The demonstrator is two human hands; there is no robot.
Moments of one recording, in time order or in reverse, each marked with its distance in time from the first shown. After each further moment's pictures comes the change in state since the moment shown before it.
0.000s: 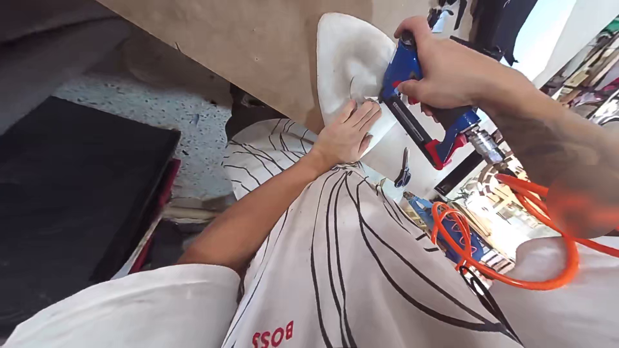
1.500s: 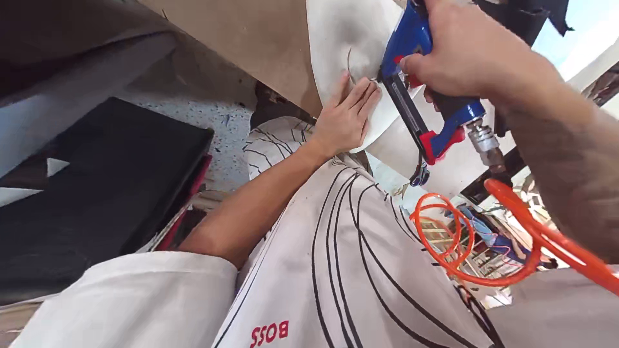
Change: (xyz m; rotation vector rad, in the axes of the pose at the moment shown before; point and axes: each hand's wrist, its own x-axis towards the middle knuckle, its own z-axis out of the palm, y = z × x) left_hand -0.007 0.011 0.002 0.097 0.104 -0.073; right_hand -0.027 0.023 0.034 0.007 0.180 -0.092
